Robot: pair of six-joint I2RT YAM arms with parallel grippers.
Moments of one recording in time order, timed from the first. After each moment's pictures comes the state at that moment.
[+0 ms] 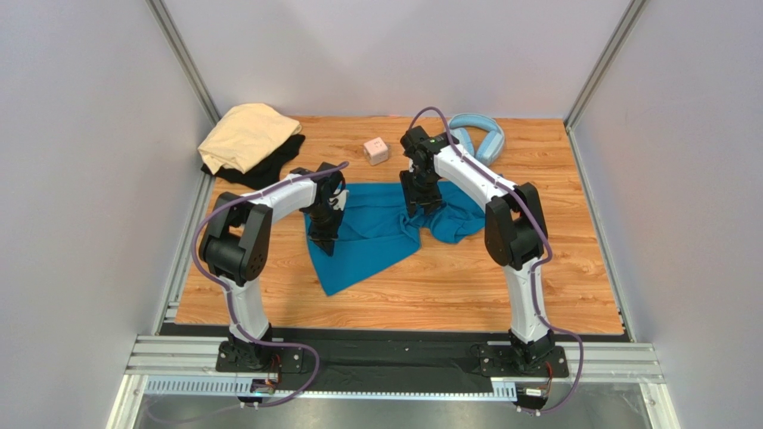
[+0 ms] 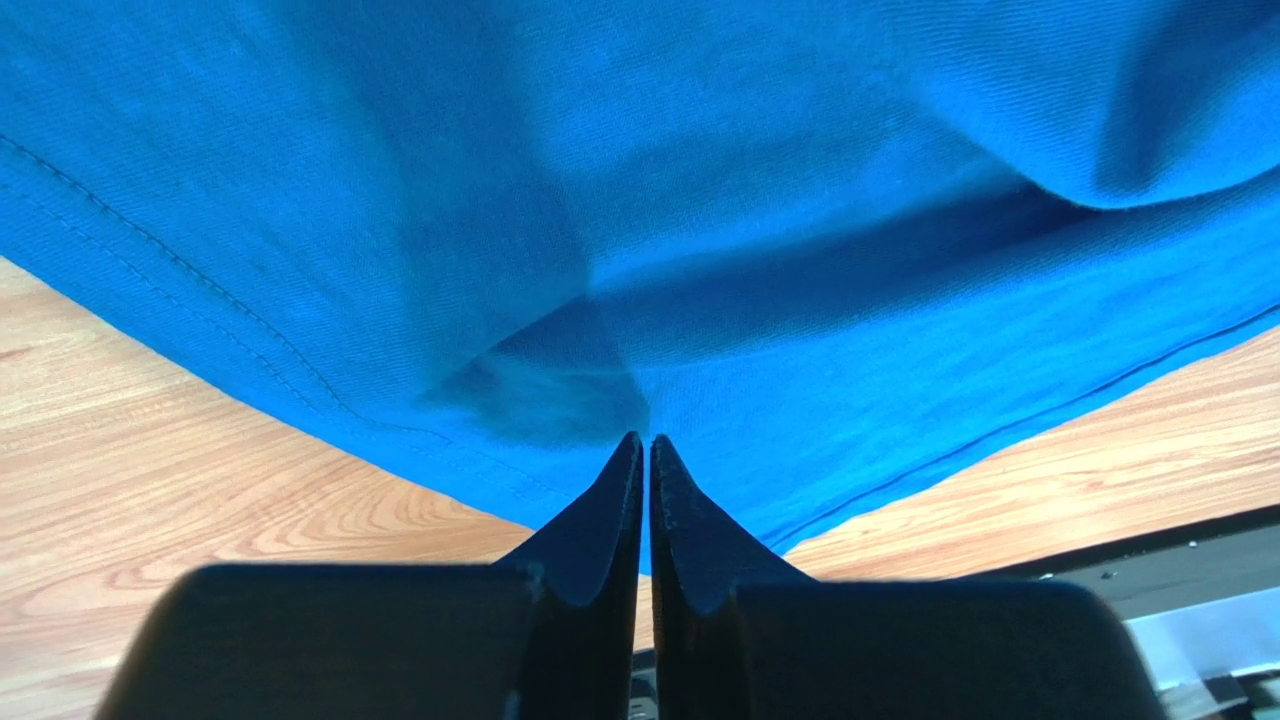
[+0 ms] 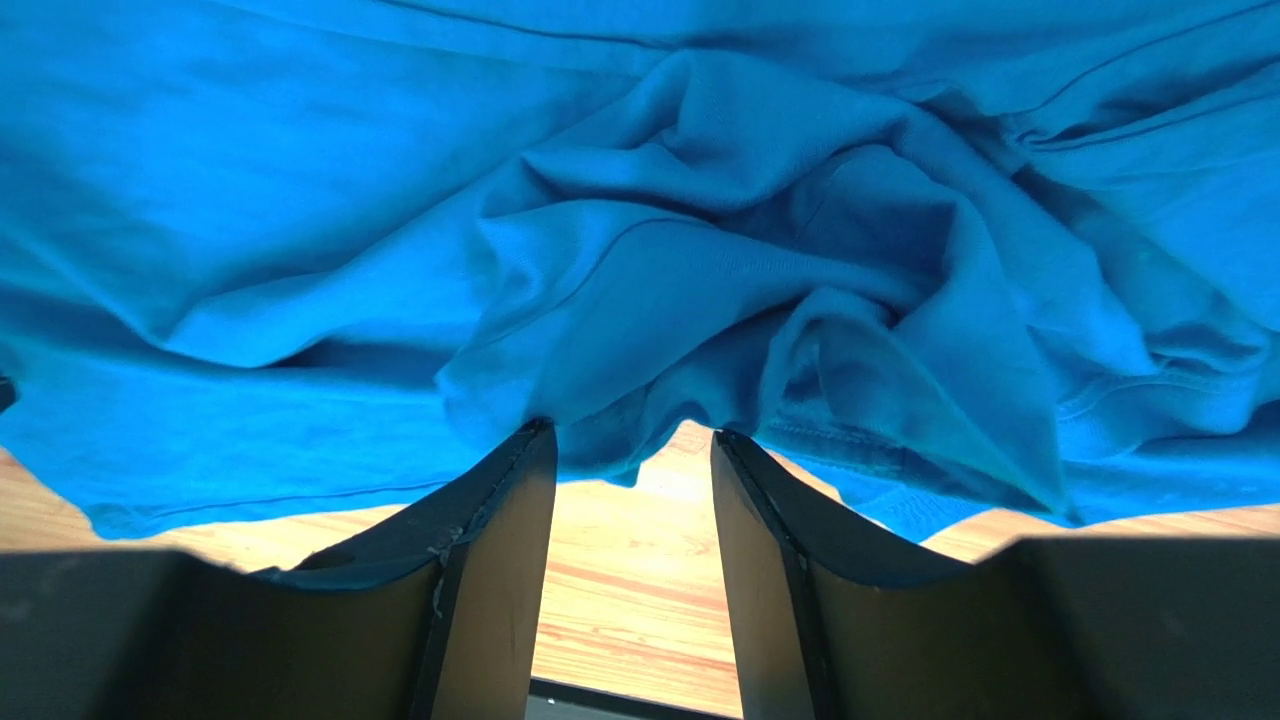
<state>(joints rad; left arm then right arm) -0.40 1.89 1.26 -0.90 0.17 -0.19 0.51 2.16 1.90 -1.09 -0.06 0.34</state>
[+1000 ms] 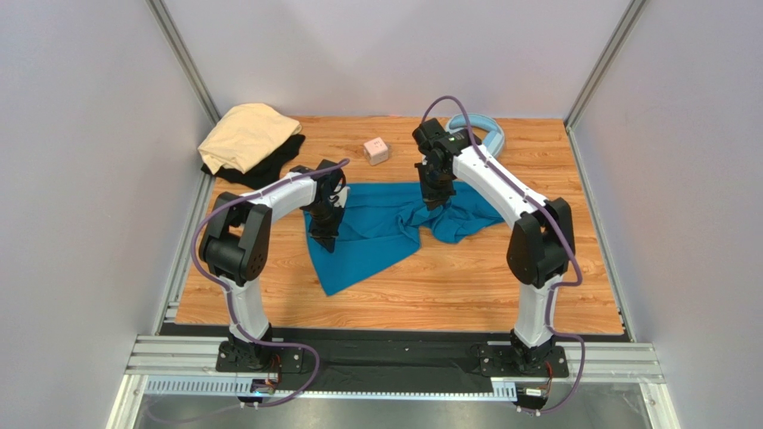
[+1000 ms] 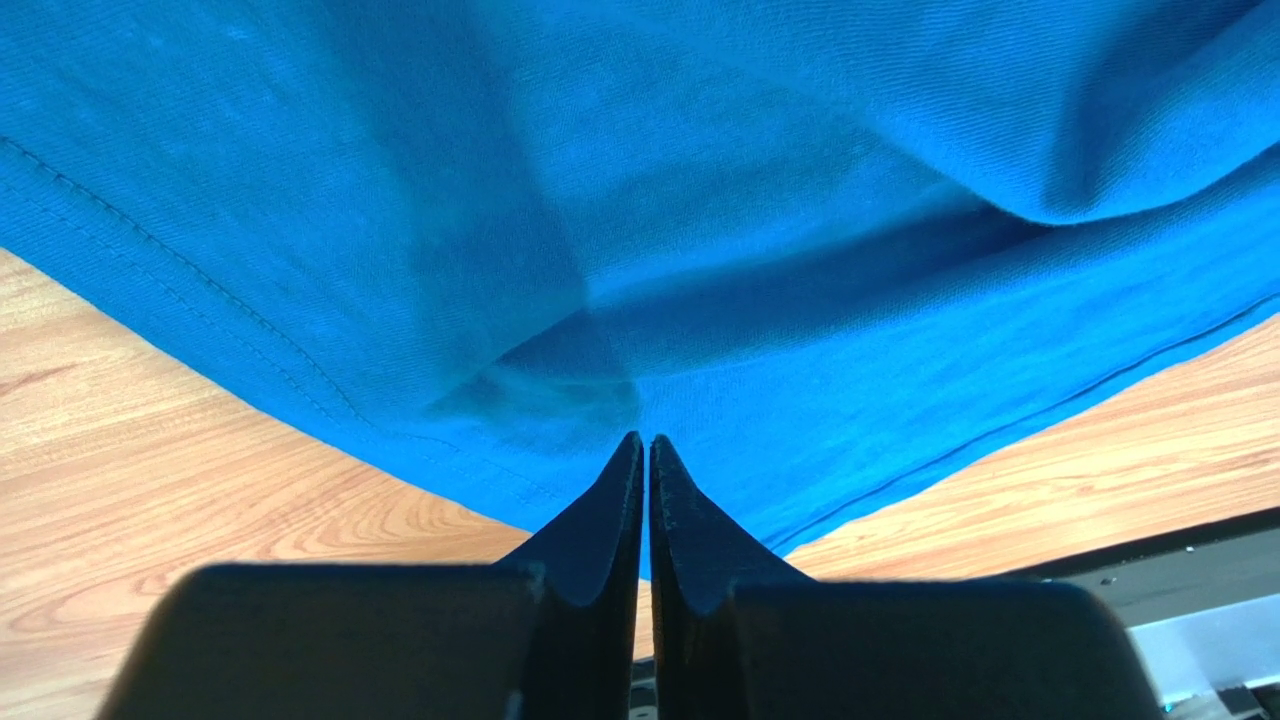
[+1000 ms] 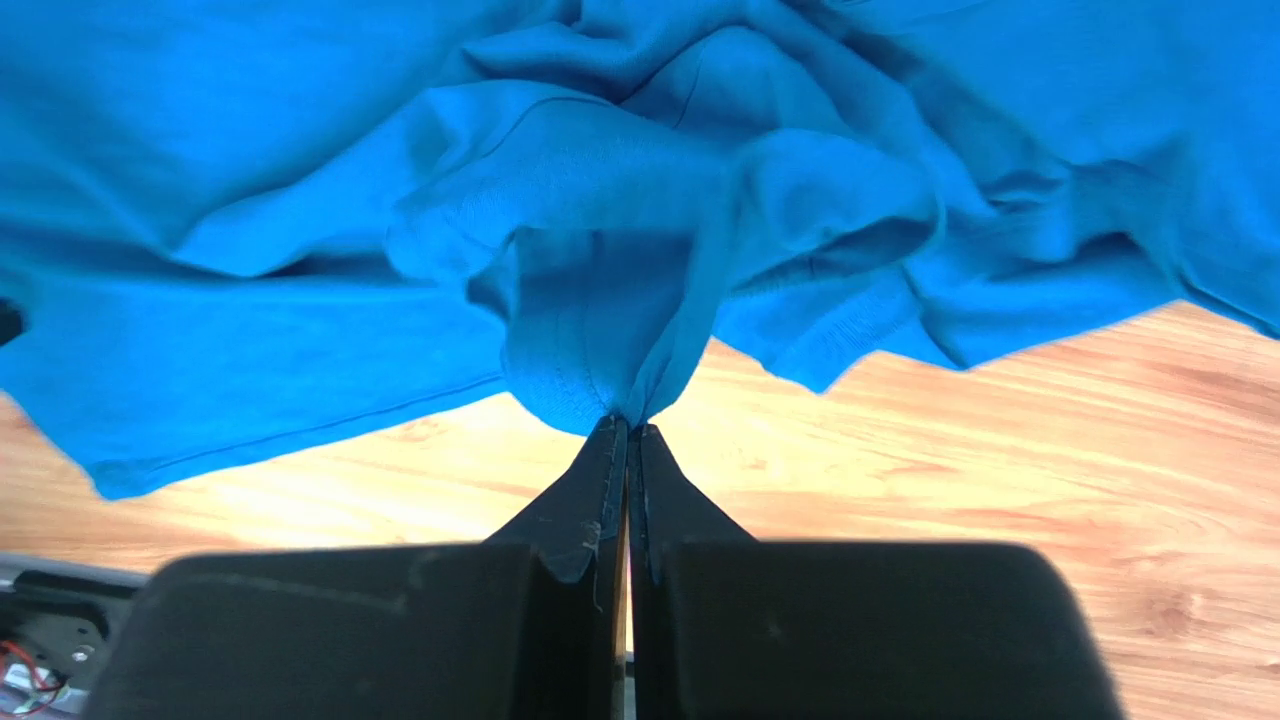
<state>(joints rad) -0.40 1.89 1.28 -0.90 0.16 -0.18 0.51 1.96 1.79 -1.11 0.03 0.36</state>
